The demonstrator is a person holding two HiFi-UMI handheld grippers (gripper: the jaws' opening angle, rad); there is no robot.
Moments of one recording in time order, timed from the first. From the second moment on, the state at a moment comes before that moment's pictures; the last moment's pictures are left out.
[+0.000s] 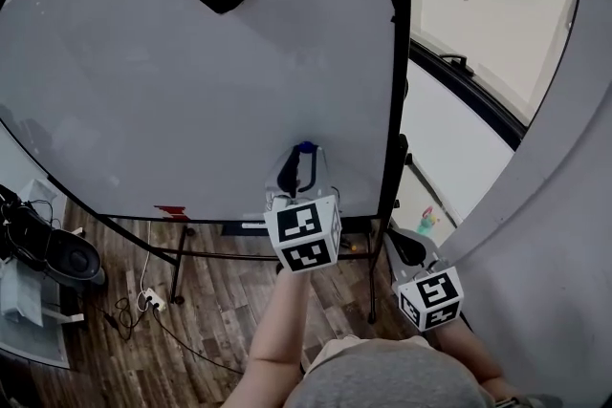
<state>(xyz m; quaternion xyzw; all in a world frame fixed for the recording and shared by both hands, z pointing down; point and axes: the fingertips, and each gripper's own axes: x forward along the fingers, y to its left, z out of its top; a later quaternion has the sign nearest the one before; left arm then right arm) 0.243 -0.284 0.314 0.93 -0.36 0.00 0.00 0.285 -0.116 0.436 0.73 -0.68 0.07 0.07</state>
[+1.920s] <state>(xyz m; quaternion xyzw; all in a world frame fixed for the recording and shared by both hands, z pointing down) -0.123 -0.363 0.334 0.82 -0.58 -0.04 0.05 -0.032 -0.288 0.448 0.41 -0.91 0.04 0.07</state>
